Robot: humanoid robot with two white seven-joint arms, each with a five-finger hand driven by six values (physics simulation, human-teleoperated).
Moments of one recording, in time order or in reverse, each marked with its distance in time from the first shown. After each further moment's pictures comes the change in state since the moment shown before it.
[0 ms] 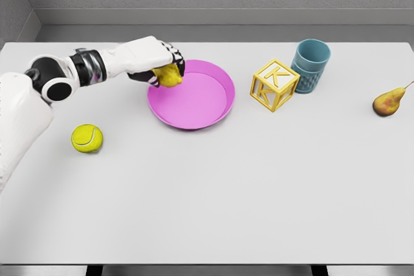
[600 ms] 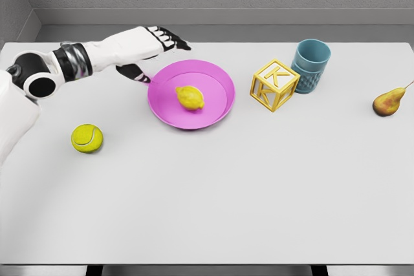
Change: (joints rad) left arm 0.005 0.078 0.038 -0.025 0.109 0.001 0.004; right arm 0.002 0.000 0.000 0.000 0.000 0.000 0.000
